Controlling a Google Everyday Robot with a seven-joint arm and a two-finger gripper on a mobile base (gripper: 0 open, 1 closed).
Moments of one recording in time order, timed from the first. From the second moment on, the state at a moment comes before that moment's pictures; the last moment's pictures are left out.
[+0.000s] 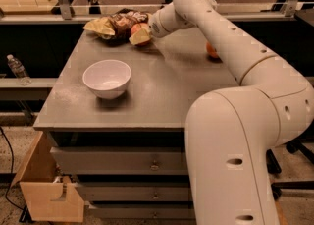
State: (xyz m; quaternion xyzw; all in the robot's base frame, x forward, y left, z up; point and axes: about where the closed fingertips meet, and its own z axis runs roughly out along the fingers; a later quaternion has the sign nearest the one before) arm 0.859 0.042 0.856 -0.40 0.80 0.19 0.42
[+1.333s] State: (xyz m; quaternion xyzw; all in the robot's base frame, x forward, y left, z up) arm 0.812 -0.002 0.904 -0.39 0.78 0.16 0.46
